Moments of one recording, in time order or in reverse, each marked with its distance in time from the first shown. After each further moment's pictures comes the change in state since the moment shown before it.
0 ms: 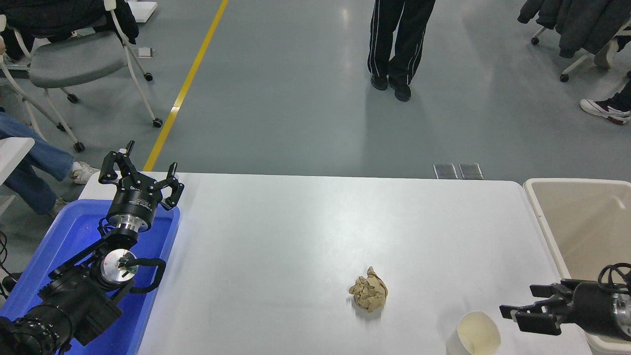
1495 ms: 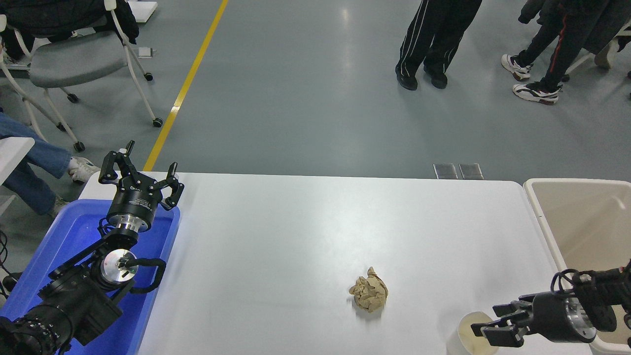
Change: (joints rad) left arm 0.000 0.000 0.000 0.000 0.000 0.000 0.000; right arm 0.069 0.201 -0.121 -0.094 0.025 0.083 0.025
